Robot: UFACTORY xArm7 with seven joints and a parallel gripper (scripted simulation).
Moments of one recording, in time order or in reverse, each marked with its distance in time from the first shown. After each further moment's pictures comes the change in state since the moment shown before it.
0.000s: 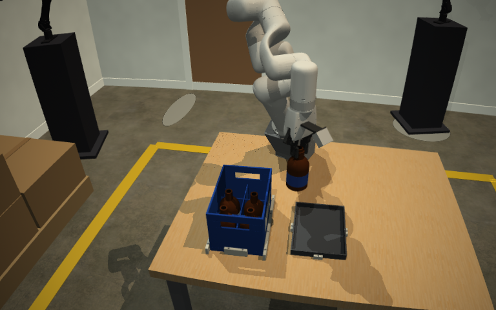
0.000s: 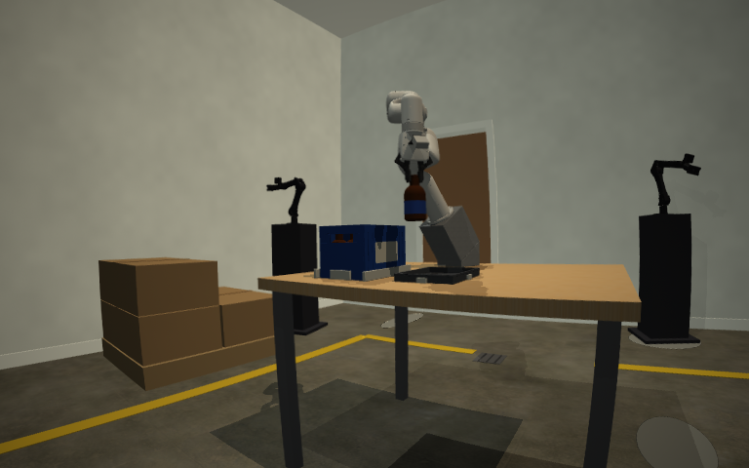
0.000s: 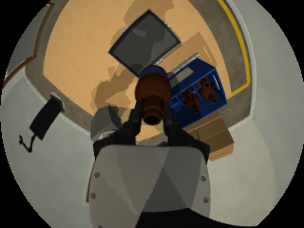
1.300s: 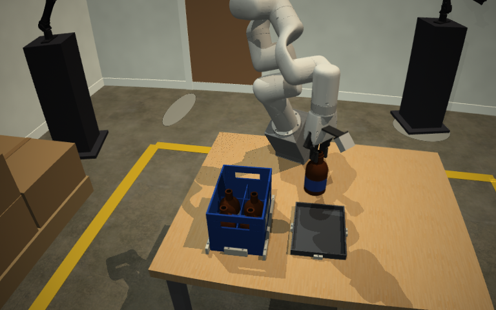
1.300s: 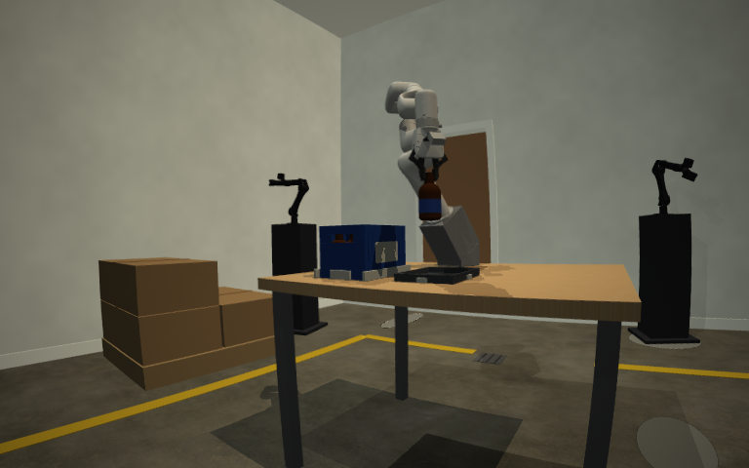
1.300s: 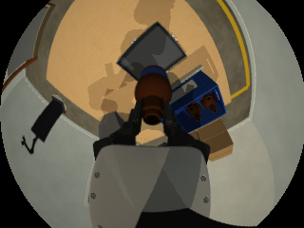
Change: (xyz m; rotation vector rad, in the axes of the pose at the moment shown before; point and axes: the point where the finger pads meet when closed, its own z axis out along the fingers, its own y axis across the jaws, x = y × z) arm 0.055 -0.032 0.000 -0.001 -0.001 0.000
